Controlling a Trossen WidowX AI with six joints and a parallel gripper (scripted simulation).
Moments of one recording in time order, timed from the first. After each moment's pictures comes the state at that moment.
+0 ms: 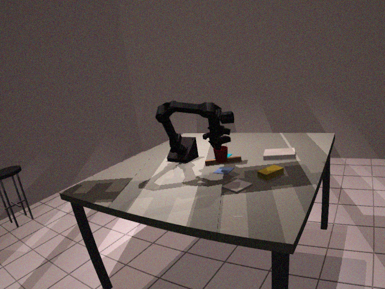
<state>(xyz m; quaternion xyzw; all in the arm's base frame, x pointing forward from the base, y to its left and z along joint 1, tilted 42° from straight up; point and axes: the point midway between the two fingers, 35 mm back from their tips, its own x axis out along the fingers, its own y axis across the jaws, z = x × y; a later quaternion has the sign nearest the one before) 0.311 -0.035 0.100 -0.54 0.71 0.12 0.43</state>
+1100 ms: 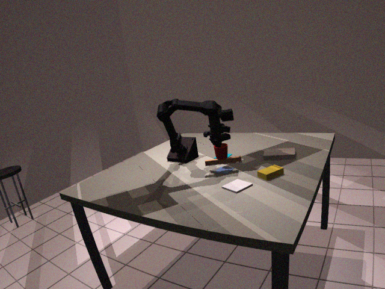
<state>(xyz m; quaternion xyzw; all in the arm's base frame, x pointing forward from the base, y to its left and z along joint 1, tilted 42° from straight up) 0.293 -0.004 0.077 -0.54 0.71 0.12 0.44</state>
